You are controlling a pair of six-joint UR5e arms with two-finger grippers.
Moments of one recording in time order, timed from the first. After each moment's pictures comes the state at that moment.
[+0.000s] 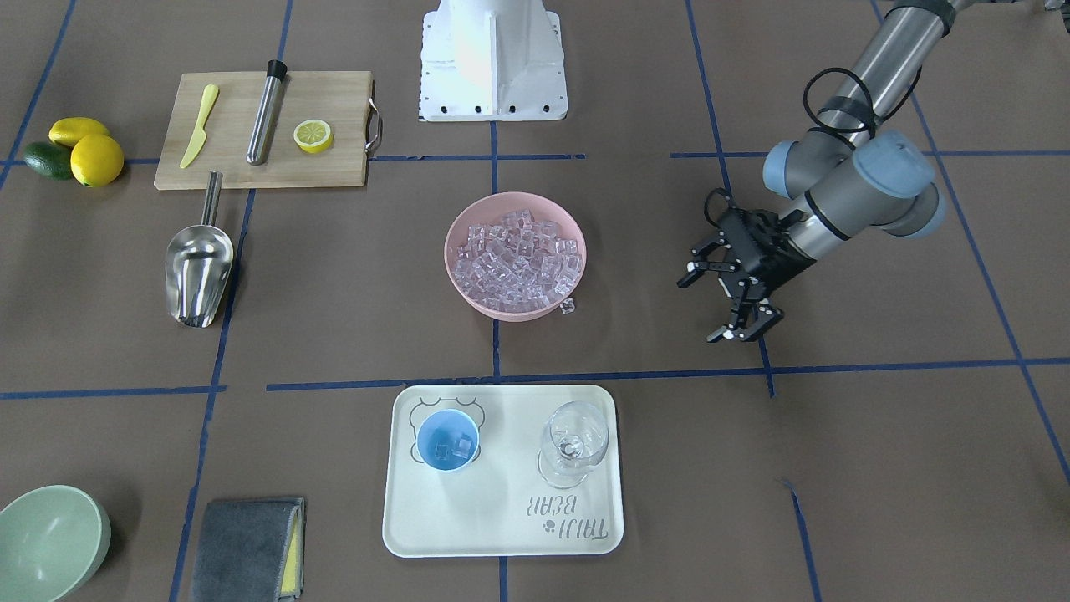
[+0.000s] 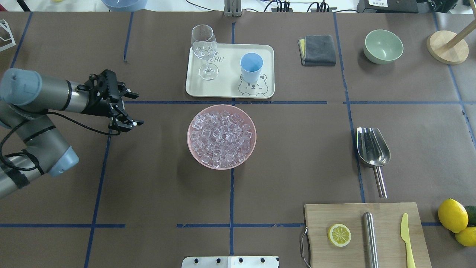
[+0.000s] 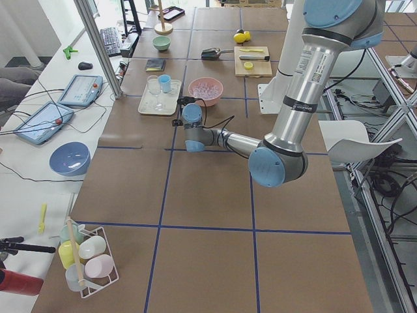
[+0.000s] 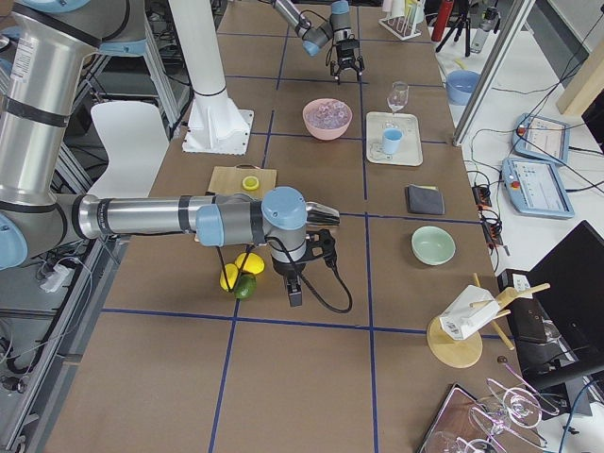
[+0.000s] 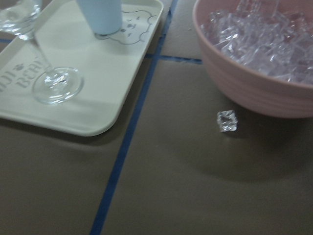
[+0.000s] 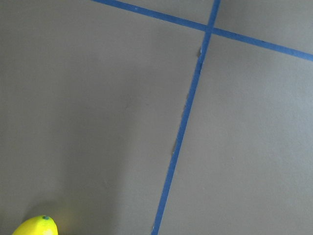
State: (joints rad) left arm -0.85 -1.89 -1.36 -2.78 -2.15 0.01; right arm 1.52 -1.91 1.97 -1.54 2.31 -0.13
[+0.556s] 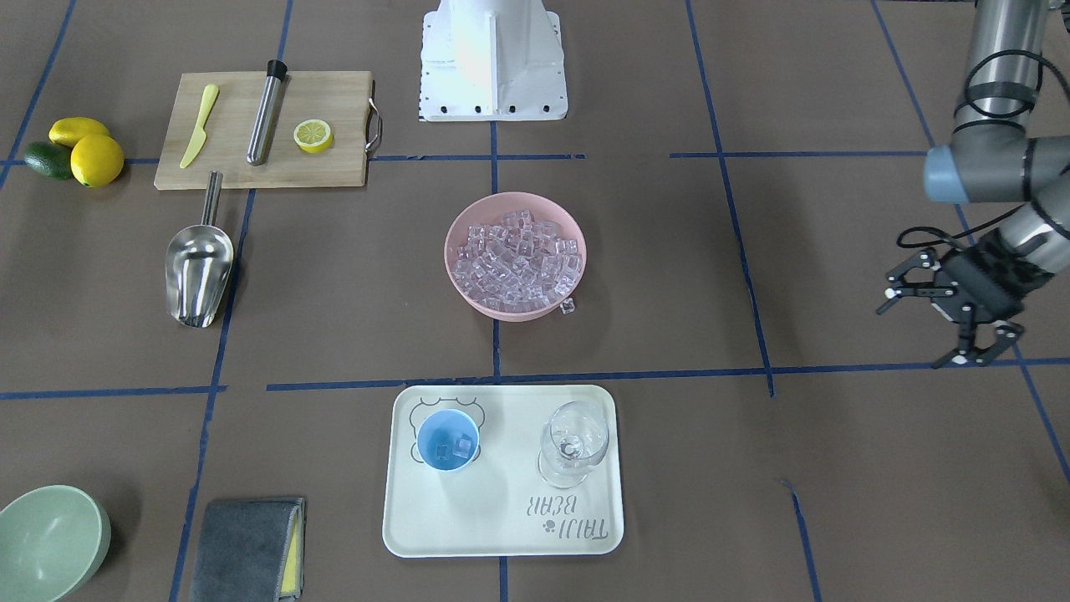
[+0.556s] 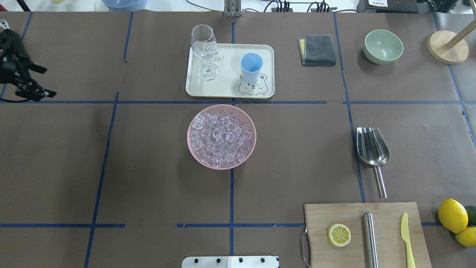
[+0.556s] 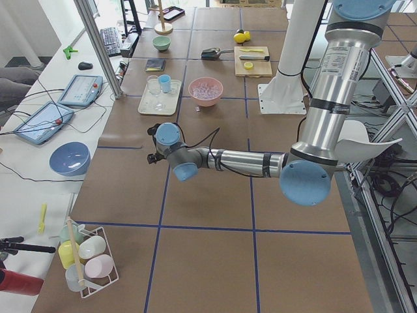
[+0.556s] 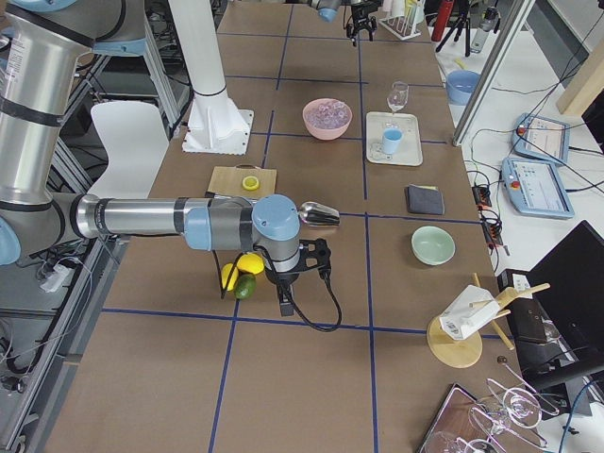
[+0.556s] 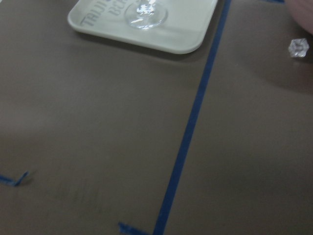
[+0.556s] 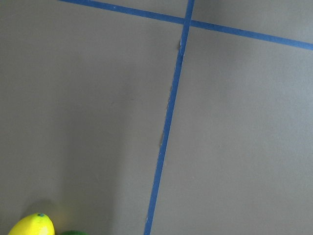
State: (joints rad) left arm -1.21 -1.75 -1.37 -2.47 -2.34 0.13; right arm 1.57 -1.91 1.96 -1.57 2.31 -0.13
